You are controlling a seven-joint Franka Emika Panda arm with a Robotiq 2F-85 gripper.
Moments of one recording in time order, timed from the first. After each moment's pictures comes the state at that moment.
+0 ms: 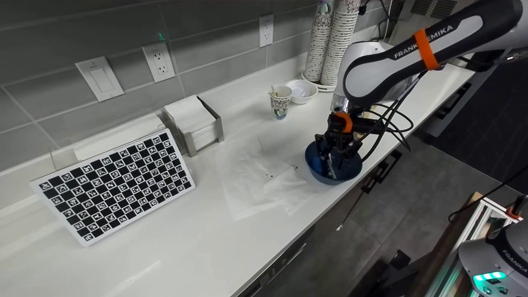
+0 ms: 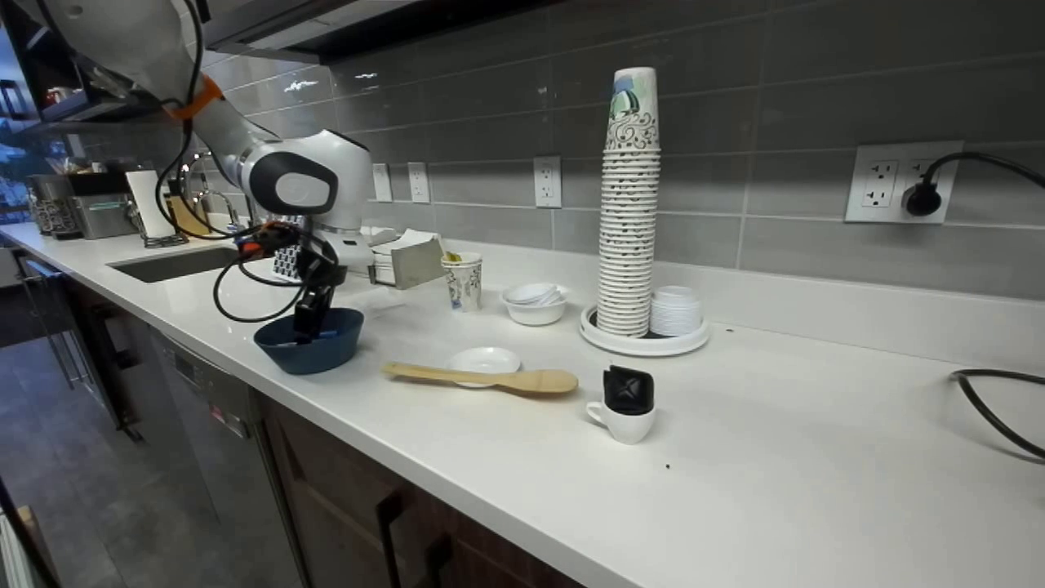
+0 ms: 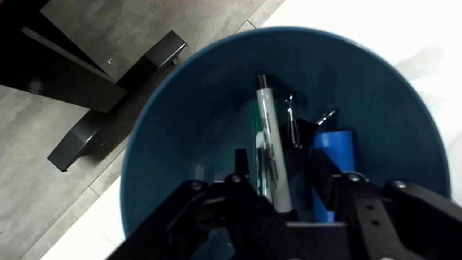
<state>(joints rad) 0.05 0.16 0.11 -2.28 0.37 2.23 0.73</state>
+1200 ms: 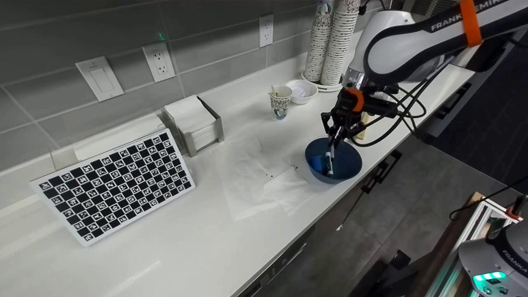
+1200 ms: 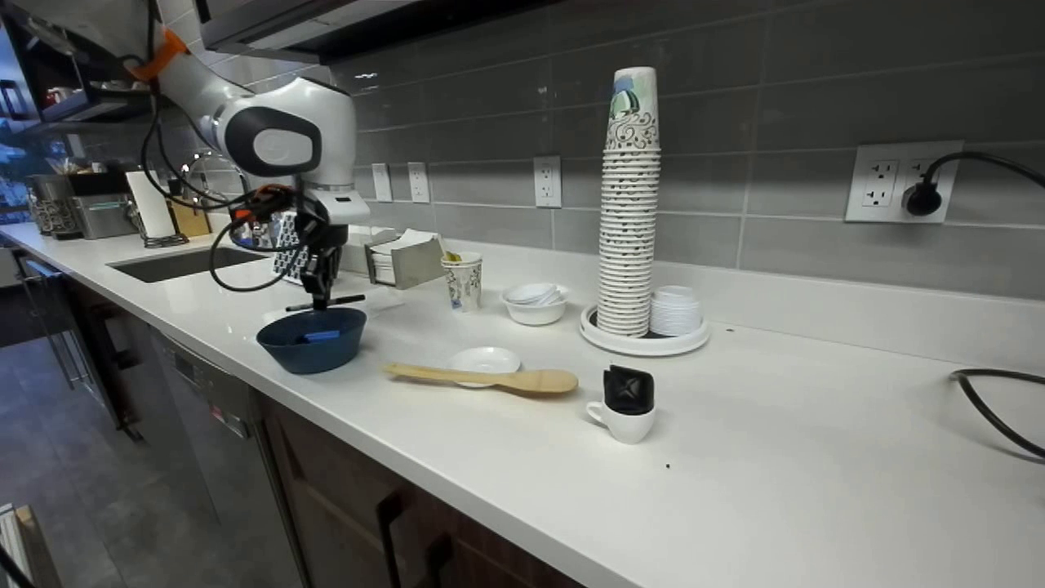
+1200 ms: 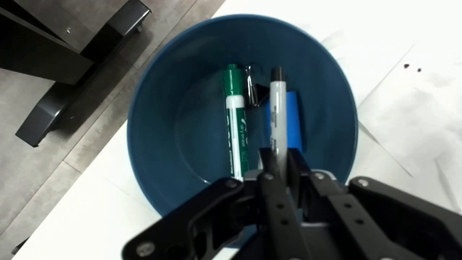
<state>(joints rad) 0.06 -0.01 0.09 -2.33 0.36 2.28 0.76</state>
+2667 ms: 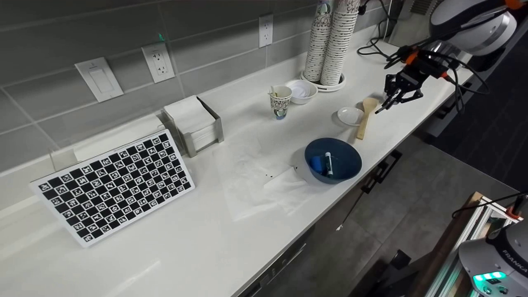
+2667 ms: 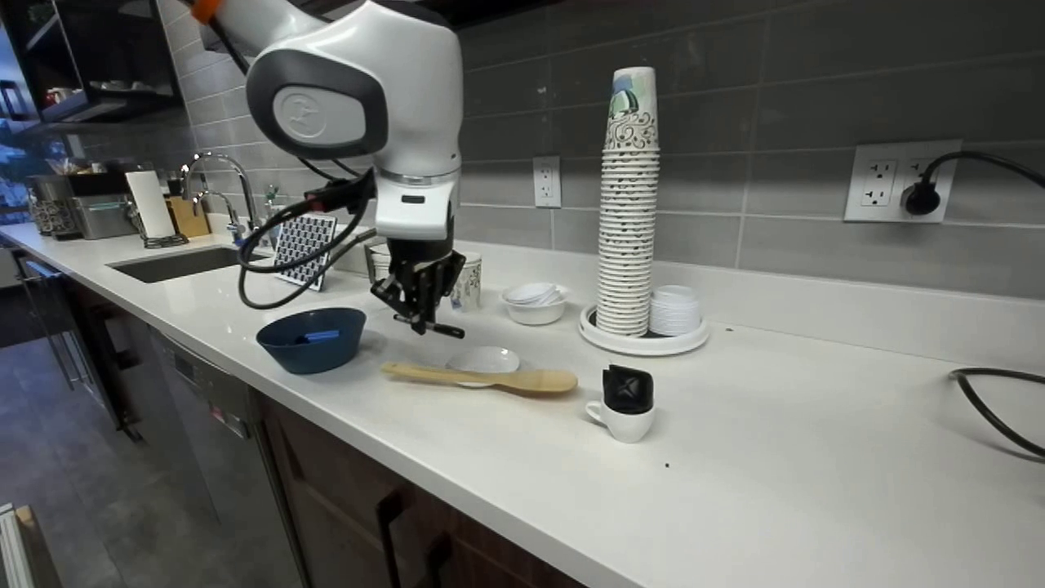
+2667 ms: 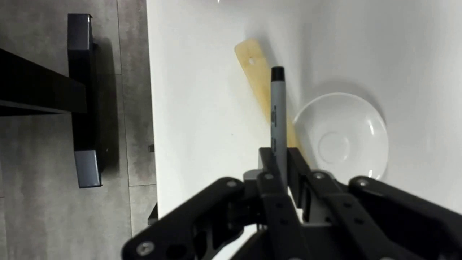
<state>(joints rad) -0.22 -0.07 -0.23 -2.34 0.42 2.25 0.88</state>
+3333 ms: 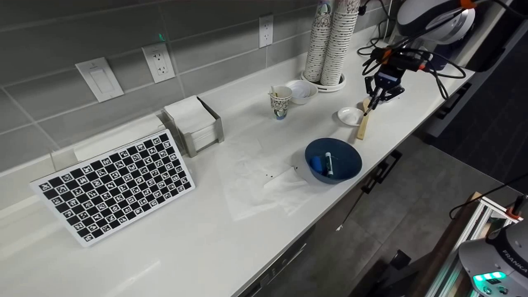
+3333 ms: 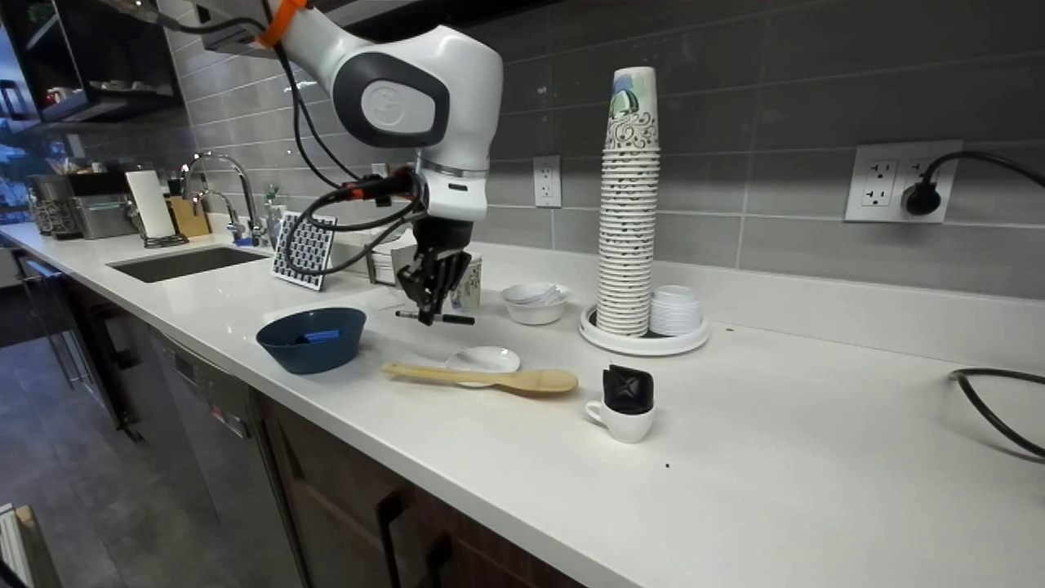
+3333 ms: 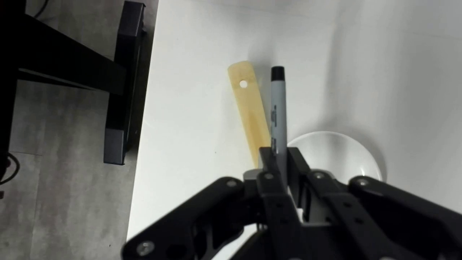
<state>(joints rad) -0.18 0.12 -0.18 -2.10 0.31 2.05 0.90</state>
